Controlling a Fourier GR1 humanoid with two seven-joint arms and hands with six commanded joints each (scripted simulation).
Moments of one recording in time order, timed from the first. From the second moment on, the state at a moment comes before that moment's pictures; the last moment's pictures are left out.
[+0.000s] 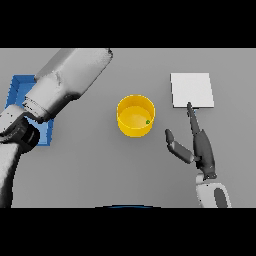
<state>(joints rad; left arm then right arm) -1.54 0.24 -0.81 -0.44 -1.31 -0.23 -0.20 0.10 -0.03 0.16 -1.68 0.32 -0.08 -0.15</state>
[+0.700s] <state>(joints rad) -1.37 0.57 -0.17 -0.26 -0.77 -0.04 0.14 0.07 -0.02 0.17 -1.67 0.30 -0.08 -0.14</state>
